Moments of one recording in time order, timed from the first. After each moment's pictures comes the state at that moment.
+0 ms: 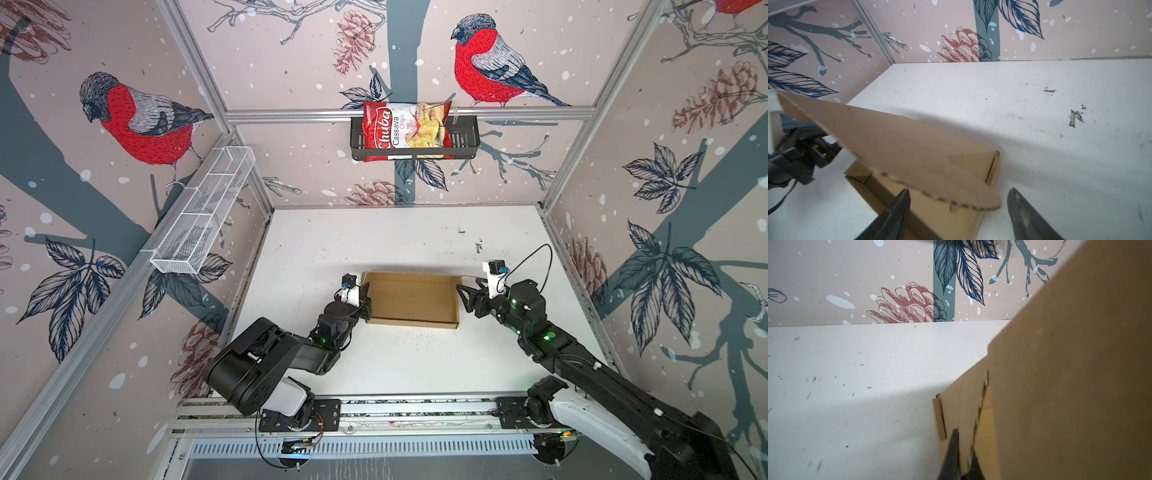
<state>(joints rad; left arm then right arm) -0.55 1.48 0.17 1.15 -0.13 -0.16 0.55 0.80 0.43 0.05 -0.10 0.21</state>
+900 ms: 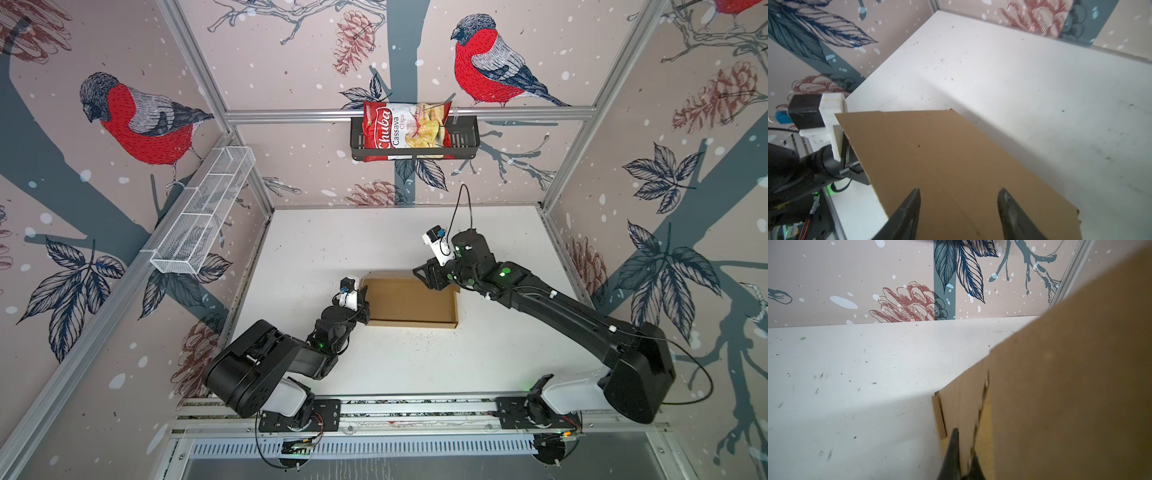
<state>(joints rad) -0.55 1.44 0.12 1.18 -0.13 -0.14 0.75 1.41 1.11 -0.34 -0.21 0.13</state>
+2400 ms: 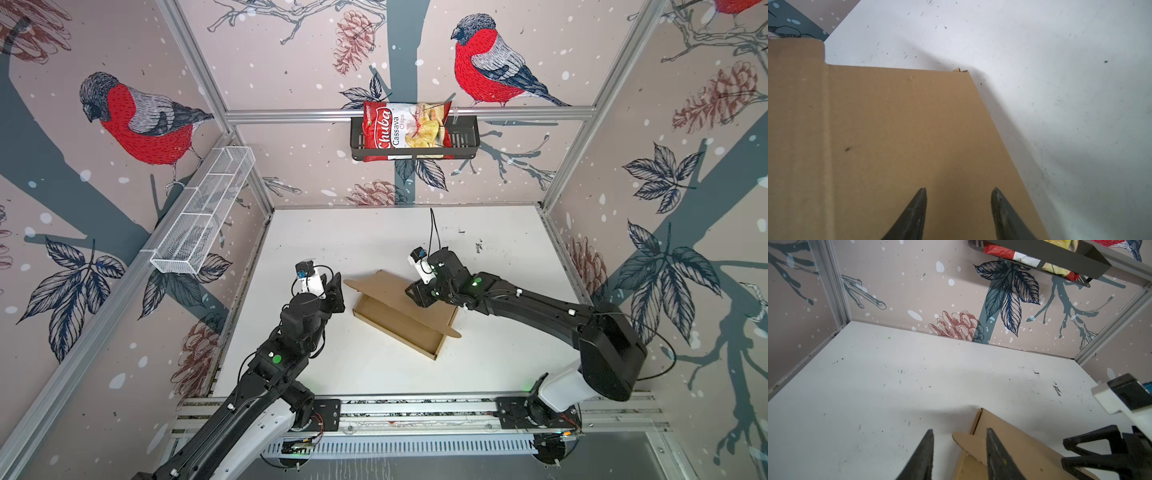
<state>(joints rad) -0.55 0.64 0.59 -0.21 -0.37 -0.34 0.87 1.54 1.05 -0.29 -0.07 0.19</state>
